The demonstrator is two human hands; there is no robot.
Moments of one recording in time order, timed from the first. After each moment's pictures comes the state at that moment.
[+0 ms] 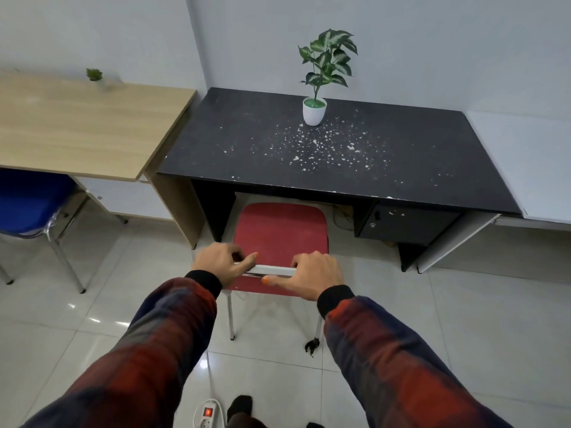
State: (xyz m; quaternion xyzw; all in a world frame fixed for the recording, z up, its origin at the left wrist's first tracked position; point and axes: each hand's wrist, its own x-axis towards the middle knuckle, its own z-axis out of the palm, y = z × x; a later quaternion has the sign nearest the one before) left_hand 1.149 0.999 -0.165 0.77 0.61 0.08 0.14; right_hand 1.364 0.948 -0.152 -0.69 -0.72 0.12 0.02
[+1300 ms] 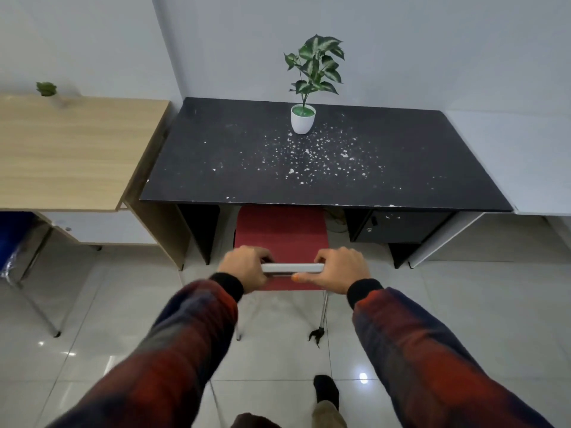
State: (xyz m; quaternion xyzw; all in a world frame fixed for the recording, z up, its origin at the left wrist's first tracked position) left_hand 1.160 1.088 -0.168 0.83 0.52 0.01 0.19; right_hand 1.379 1.020 -0.151 -0.74 -0.66 0.12 0.02
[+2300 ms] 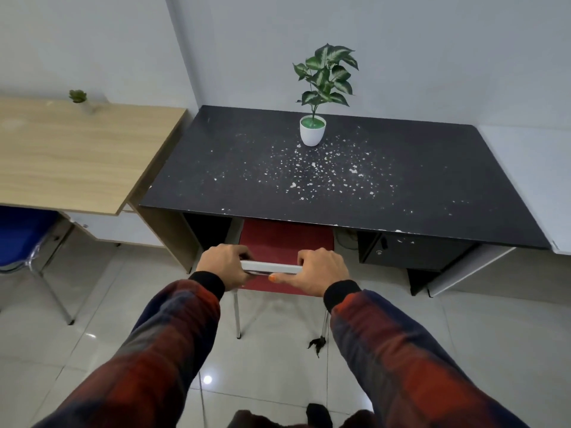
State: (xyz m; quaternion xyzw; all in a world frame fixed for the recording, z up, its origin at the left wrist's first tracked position) left_hand 1.195 1.126 -0.166 0.78 0.61 0.01 0.16; right_hand 1.416 1.083 -0.160 -0.69 -0.71 0.14 0.03
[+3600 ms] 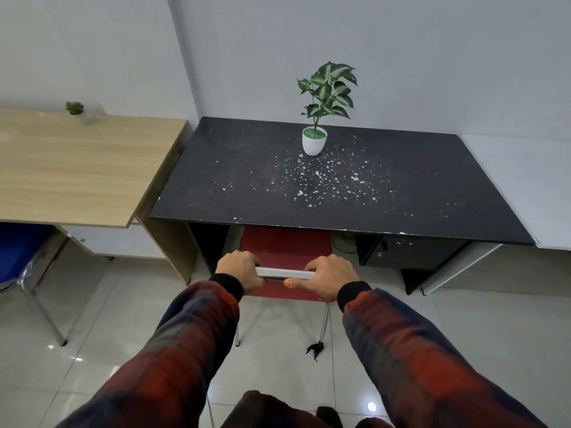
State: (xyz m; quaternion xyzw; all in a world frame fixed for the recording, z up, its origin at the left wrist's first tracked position) left_hand 1.167 1.134 -0.157 0.79 0.59 -0.03 0.17; right_hand 1.379 1.076 -0.147 -0.71 -0.67 0.20 0.03
